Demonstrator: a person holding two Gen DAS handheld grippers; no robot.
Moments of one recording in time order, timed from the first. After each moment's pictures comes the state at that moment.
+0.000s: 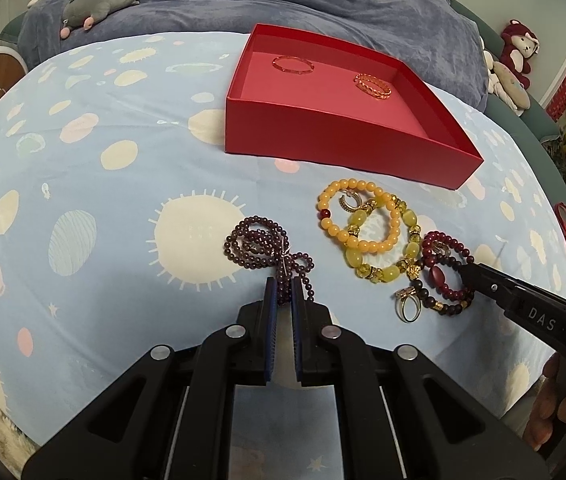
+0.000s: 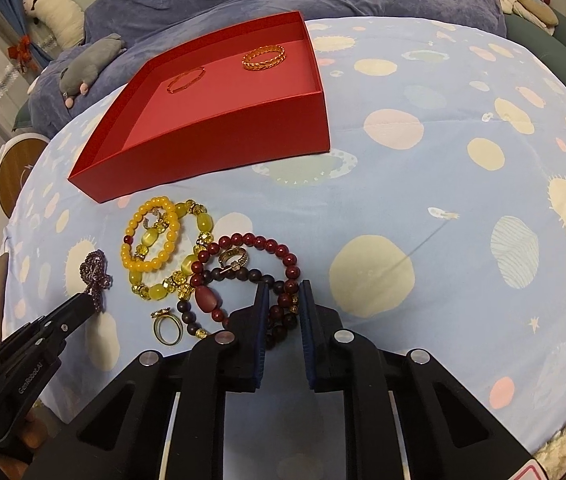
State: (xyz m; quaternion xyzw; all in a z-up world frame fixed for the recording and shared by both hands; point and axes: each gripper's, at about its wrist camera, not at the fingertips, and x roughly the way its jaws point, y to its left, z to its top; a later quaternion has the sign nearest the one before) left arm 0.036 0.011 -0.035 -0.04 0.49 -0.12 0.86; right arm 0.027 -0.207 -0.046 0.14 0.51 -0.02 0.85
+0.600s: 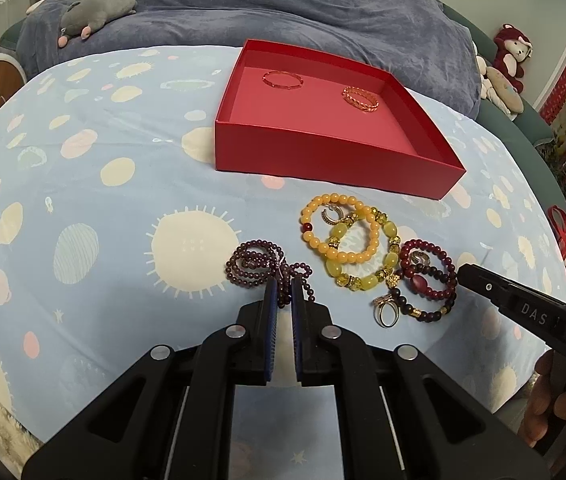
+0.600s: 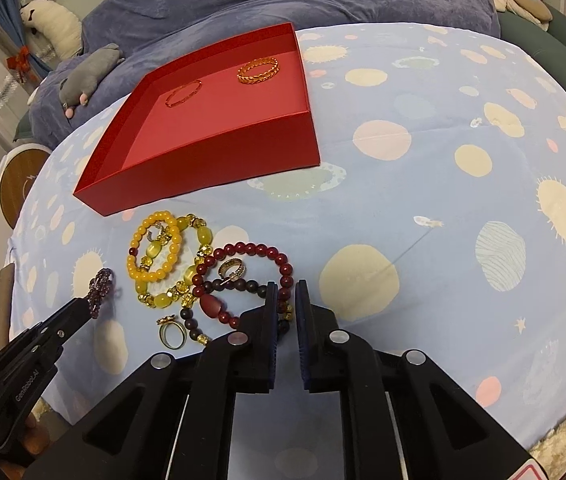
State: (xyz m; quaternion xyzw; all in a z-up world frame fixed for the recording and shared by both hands) left arm 0.031 0.007 -0.020 -0.04 0.48 -0.13 0.87; right arm 0.025 -0.215 -0.038 0.15 0.51 -0.02 0.85
